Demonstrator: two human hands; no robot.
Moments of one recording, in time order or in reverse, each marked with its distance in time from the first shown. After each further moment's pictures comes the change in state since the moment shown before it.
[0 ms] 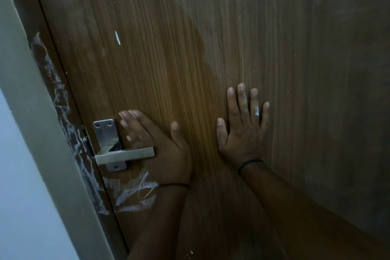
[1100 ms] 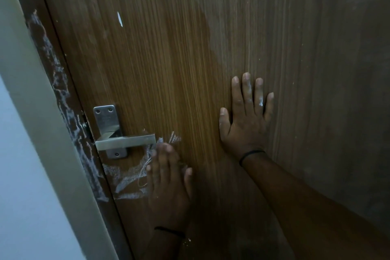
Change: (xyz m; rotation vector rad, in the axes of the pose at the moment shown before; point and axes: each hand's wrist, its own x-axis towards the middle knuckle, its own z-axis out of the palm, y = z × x) left_hand -0.093 -0.081 -0.002 0.142 -0.329 0.302; right_hand 0.000 0.003 0.001 0.010 -0.004 -0.004
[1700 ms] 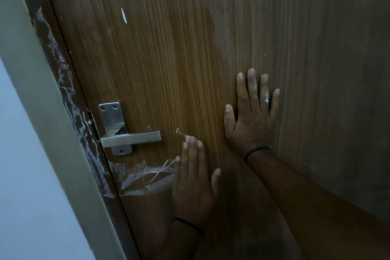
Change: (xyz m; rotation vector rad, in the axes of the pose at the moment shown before) left_hand 0.002 0.033 0.004 -0.036 0.013 0.151; right_hand 0.000 -0.002 -0.002 -0.002 0.002 0.005
